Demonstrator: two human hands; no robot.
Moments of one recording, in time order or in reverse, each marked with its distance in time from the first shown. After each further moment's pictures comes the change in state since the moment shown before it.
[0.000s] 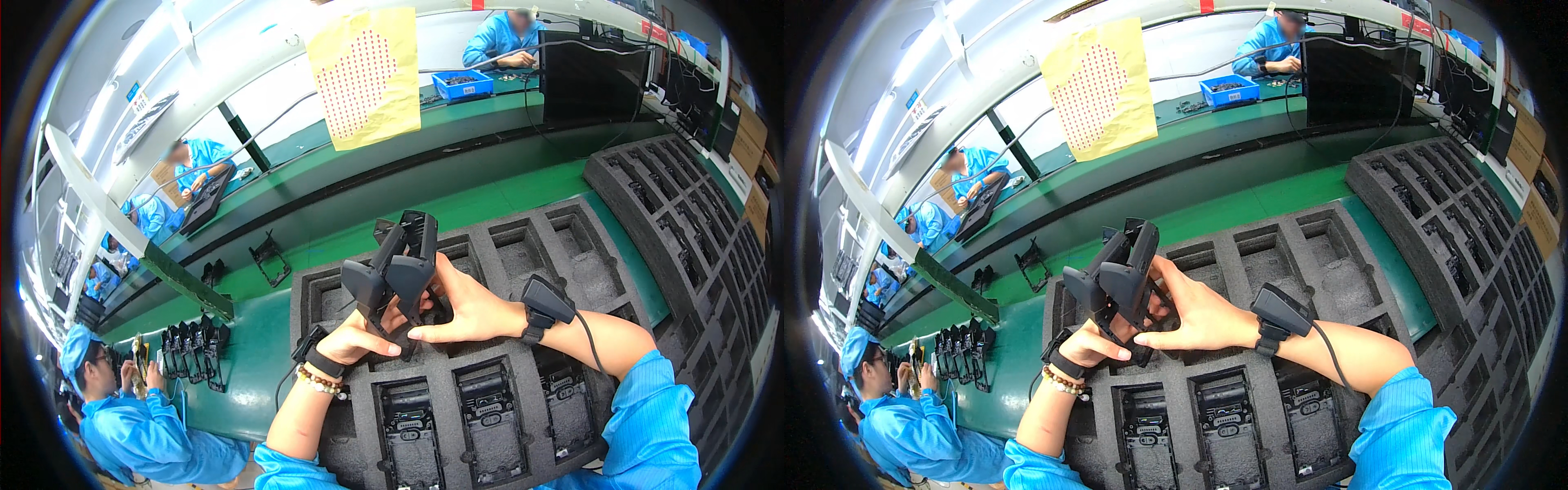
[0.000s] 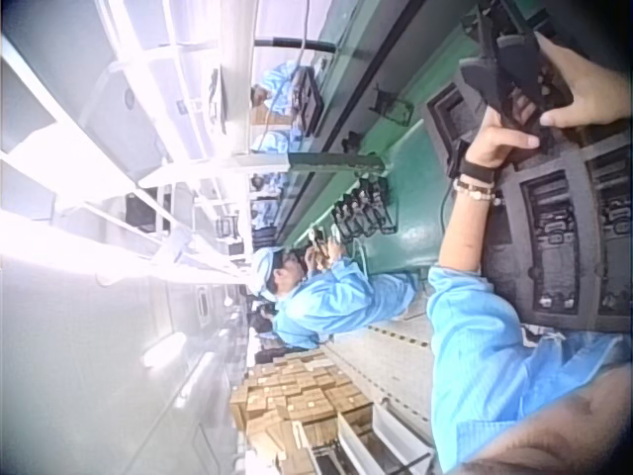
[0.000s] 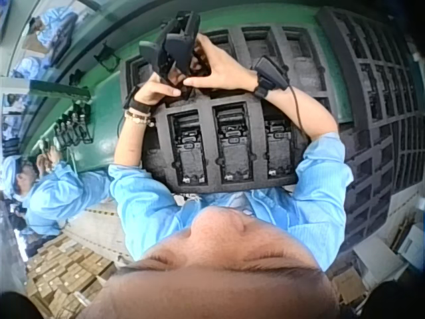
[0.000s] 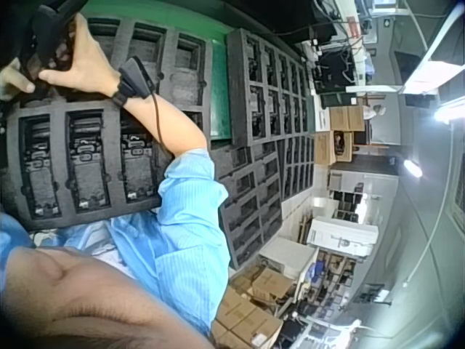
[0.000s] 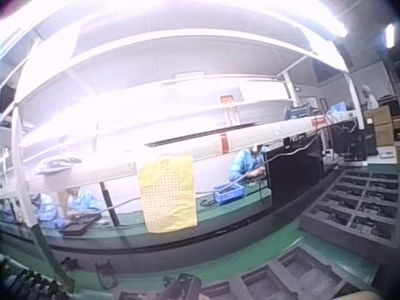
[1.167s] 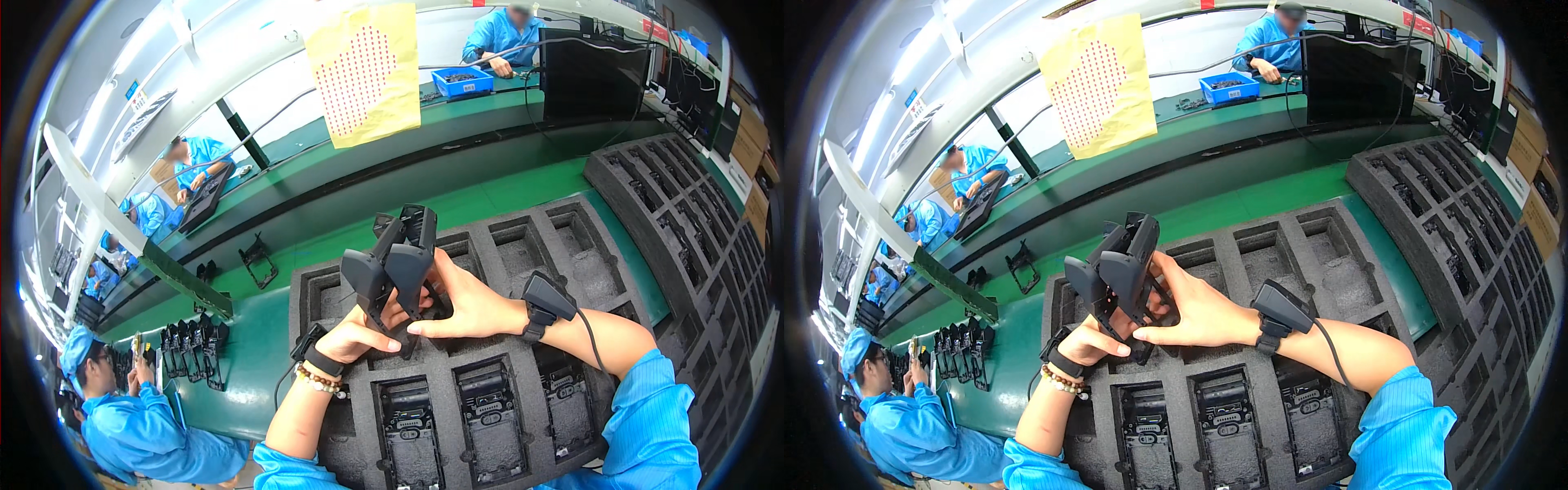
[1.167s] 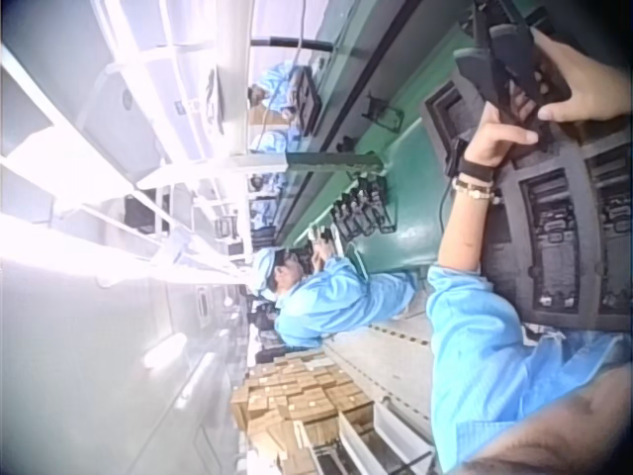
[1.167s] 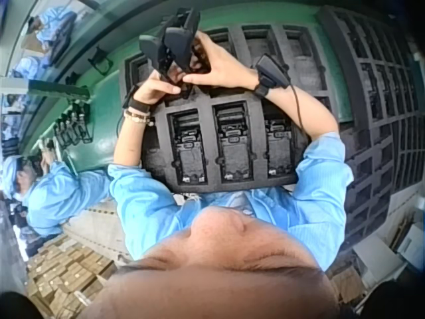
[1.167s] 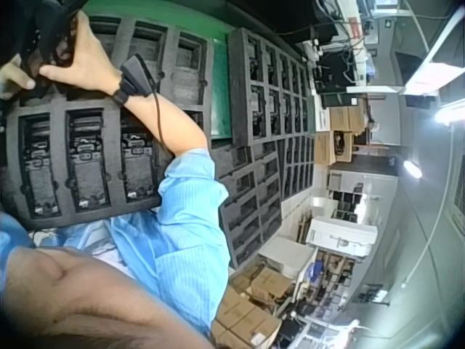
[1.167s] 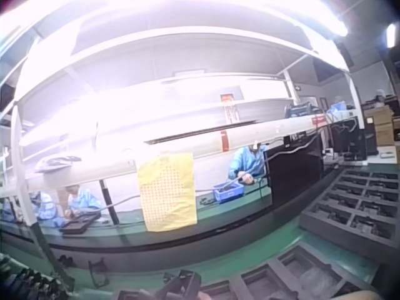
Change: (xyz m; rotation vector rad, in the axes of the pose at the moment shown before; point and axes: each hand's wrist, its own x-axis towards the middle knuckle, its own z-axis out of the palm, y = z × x) left_hand 0.001 0.000 0.002 -0.052 0.027 -0.015; right_hand 0.002 -0.001 0.000 0.021 0.006 0.030
